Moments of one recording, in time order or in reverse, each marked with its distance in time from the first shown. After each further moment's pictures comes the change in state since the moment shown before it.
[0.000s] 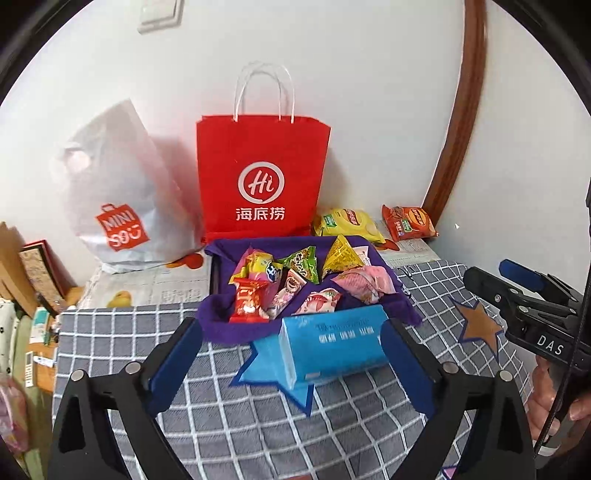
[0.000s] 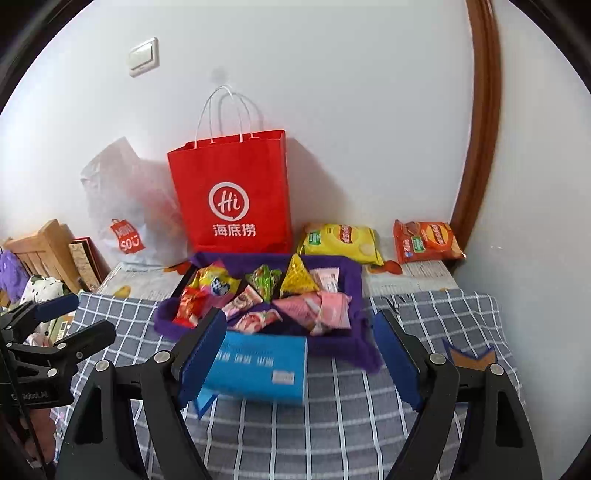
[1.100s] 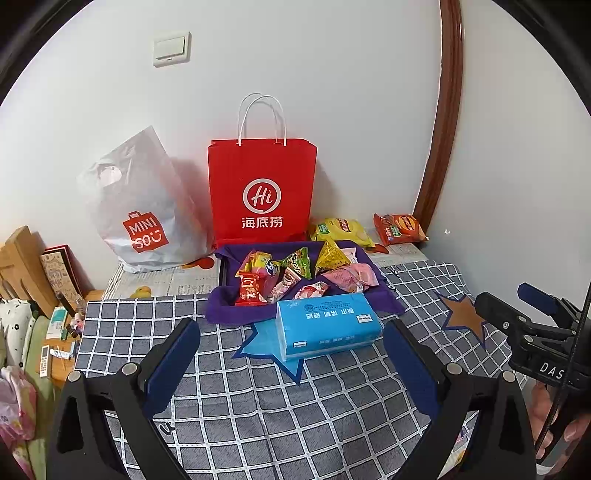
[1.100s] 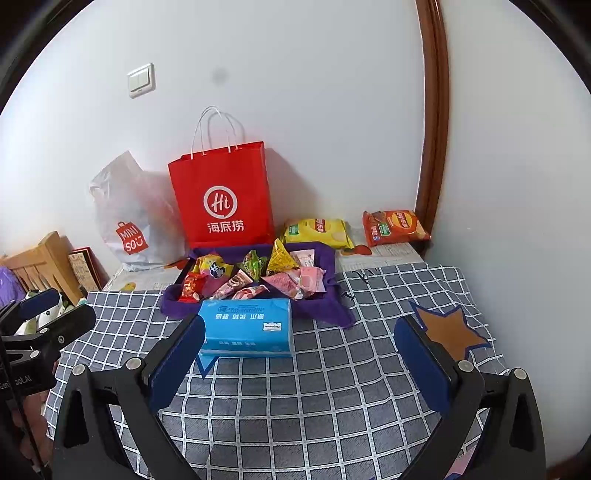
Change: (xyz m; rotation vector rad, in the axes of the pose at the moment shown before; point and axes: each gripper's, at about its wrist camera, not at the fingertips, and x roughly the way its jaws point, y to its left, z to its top) left arm -0.072 -0.026 -0.035 0.017 -0.075 0.037; right arm -0.076 -0.013 -0.050 0.055 -0.053 -0.051
